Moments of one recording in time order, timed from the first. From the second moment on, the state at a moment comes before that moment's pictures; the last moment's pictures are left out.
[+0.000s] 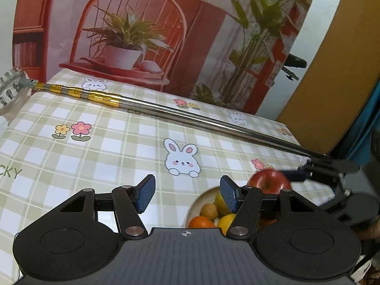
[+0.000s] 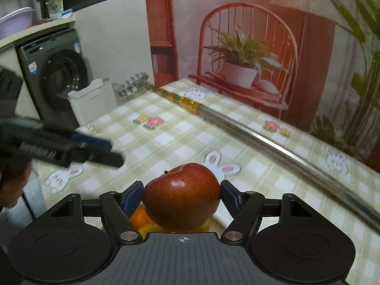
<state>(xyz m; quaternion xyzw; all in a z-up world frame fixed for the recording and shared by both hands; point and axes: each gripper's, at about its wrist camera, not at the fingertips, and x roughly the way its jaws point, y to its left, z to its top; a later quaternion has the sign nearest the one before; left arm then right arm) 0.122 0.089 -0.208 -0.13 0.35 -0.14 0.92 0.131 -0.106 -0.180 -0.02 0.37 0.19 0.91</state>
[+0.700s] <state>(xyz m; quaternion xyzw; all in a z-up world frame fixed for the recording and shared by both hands) 0.101 0.071 -0.207 -0.11 0.36 -0.17 0.91 0.067 -0.095 -0.196 -0.03 0.38 0.18 0.91</state>
